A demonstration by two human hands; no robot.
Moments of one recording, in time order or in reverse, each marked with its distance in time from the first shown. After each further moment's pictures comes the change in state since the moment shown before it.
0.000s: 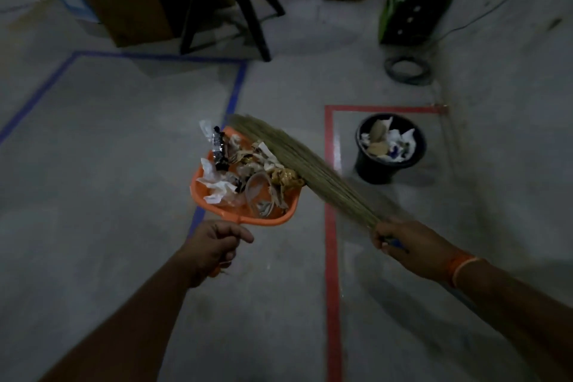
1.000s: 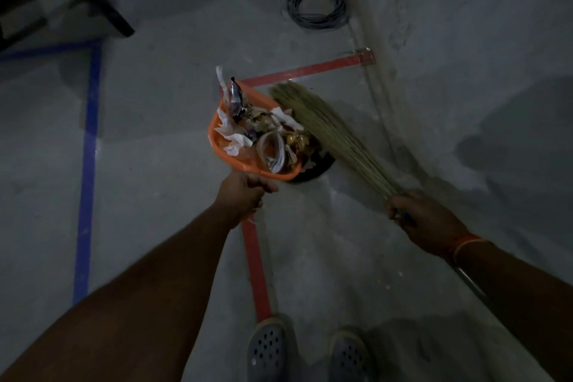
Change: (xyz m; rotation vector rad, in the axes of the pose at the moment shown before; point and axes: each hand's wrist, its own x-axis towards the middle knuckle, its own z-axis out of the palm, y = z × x) left_hand 0.378 0.113 0.319 0.510 -0.062 -0.056; right_hand 0.054 0.356 -0.052 0.109 0.239 0.370
